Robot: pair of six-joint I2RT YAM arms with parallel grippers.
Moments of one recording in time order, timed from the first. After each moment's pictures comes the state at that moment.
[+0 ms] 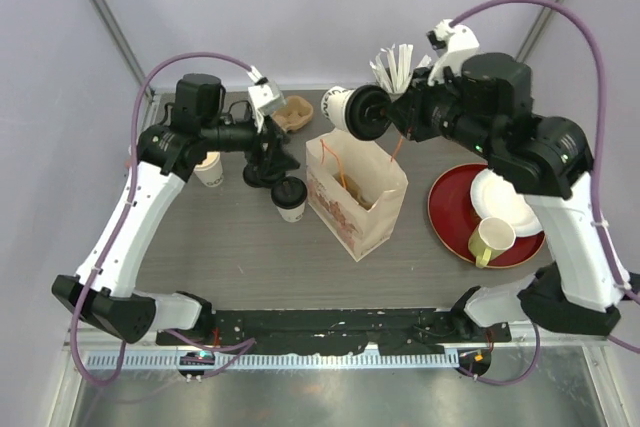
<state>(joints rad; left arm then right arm) -0.36 1.32 1.58 -0.76 0.80 0.21 0.73 1.32 2.08 -1.03 0.16 0.30</state>
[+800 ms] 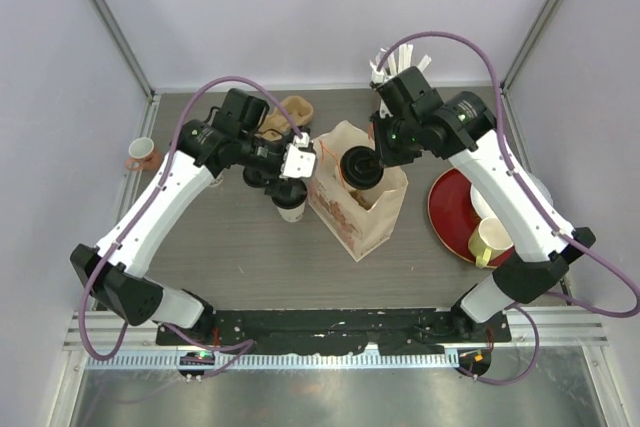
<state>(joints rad) -0.54 1.42 1.58 -1.03 0.78 1.19 0.69 1.56 2.03 -1.36 0.12 0.39</state>
